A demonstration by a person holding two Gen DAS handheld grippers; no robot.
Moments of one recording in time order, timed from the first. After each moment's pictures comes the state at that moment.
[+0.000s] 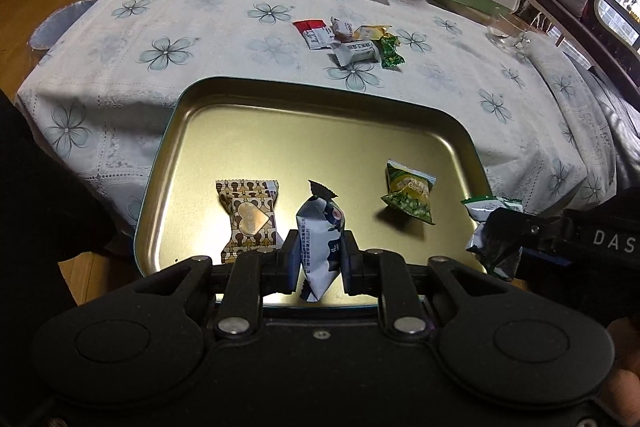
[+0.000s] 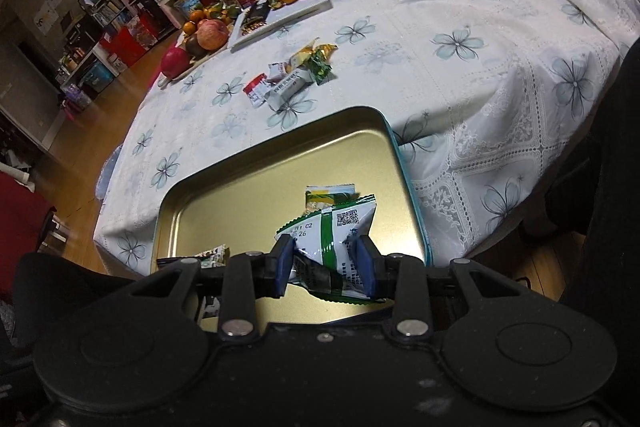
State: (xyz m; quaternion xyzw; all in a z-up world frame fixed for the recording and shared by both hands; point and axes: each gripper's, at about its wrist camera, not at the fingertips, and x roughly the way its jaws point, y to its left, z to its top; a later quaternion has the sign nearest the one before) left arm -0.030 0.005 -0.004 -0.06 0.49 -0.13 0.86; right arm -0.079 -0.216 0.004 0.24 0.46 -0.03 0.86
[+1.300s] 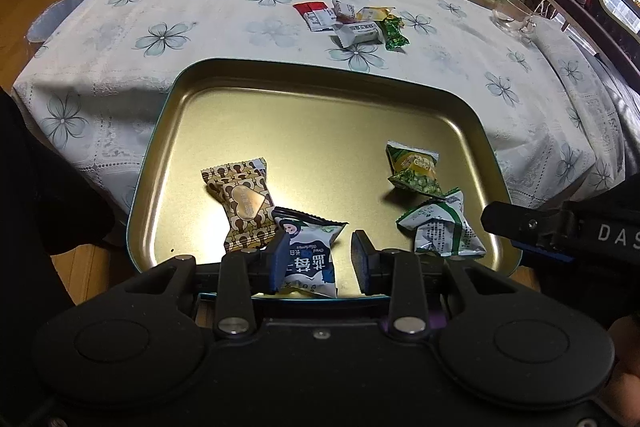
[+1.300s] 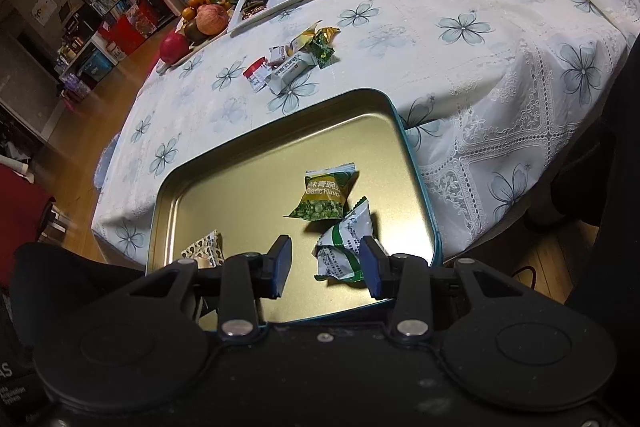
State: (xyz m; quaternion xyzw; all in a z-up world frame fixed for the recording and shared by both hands) left arm -0.028 0.000 -0.015 -0.04 0.50 -0.13 0.85; right arm -0.074 -0.207 -0.005 0.23 0.47 -0.03 0.85
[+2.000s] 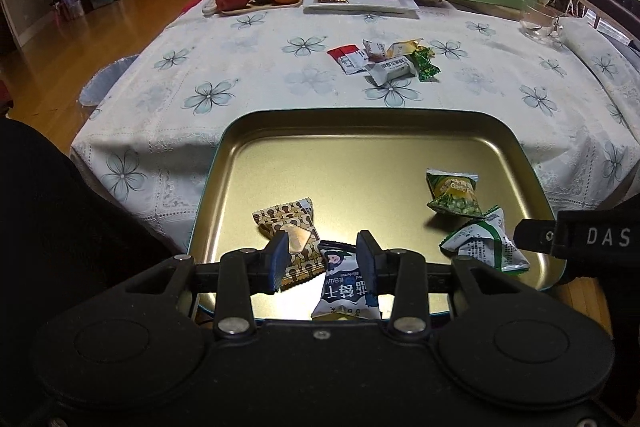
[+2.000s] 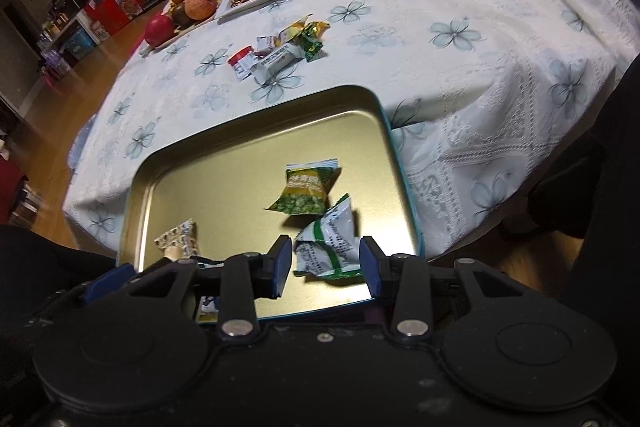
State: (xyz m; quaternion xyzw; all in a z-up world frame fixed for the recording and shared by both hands) left arm -0.045 -0.015 0.000 0.05 0.43 -0.06 0.90; right arm -0.071 -0.192 -0.004 0.17 0.48 -0.06 0.86
